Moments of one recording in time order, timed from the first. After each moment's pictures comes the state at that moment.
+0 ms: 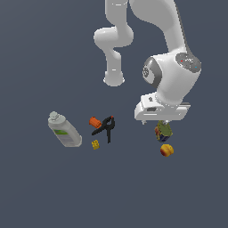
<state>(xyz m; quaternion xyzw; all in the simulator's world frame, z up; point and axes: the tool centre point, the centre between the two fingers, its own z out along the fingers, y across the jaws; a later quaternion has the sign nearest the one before) 0.004 0.185 0.171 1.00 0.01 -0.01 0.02</state>
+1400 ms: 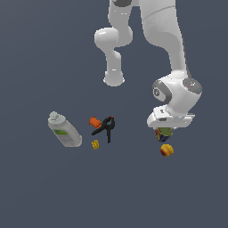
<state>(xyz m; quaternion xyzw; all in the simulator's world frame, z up) -0.024 0.270 0.071 1.00 0.00 0.00 0.00</state>
